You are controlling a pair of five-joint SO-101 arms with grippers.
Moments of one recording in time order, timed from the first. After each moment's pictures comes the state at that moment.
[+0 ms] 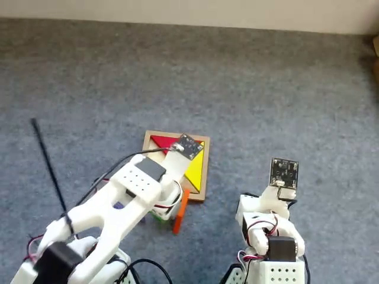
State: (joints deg) left arm 28.2 -21.8 51.5 66.9 5.1; right arm -5.5 -104.6 95.8 68.0 -5.6
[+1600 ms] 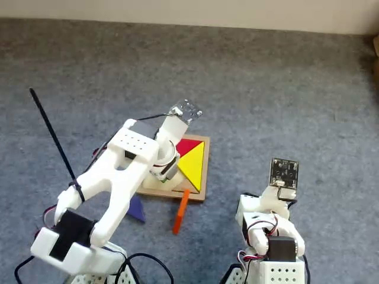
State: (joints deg) left arm 17.1 -2.5 30.7 62.6 -12.8; right arm -5.5 -104.6 95.8 68.0 -5.6
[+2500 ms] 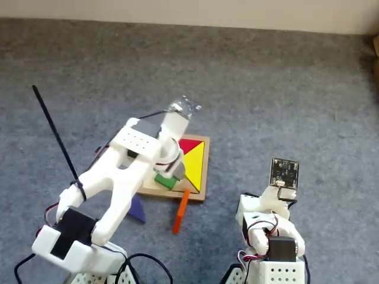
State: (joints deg) left arm 16.4 -2.9 29.5 62.4 -6.4; right arm -5.4 -104.6 95.8 68.1 -5.6
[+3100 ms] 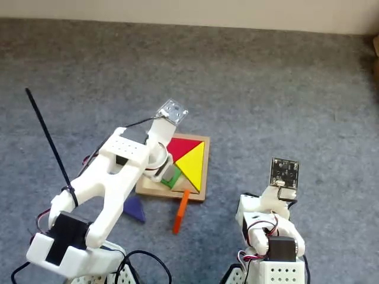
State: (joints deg) left arm 13.2 -4.9 38.5 54.1 -9.7; right arm -5.4 -104.6 95.8 68.1 -5.6
